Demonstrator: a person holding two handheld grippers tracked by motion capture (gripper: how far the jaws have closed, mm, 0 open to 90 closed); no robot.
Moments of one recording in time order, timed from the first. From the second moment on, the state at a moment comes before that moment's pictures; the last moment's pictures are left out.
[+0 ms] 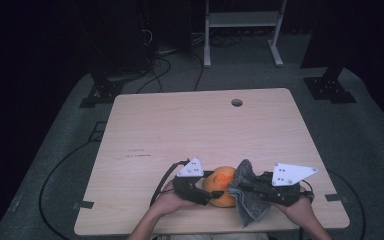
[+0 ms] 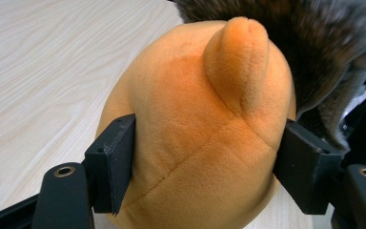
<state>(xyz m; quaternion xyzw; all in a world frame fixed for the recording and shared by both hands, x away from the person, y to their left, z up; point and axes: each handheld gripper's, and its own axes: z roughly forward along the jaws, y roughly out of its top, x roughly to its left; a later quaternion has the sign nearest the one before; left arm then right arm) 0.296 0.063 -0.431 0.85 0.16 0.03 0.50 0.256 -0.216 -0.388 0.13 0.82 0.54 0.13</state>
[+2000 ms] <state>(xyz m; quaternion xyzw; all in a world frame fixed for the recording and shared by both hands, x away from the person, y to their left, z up) 0.306 0.069 -0.433 0.84 0.19 0.03 0.51 0.279 -0.213 -0.409 0.15 0.82 0.54 0.12</state>
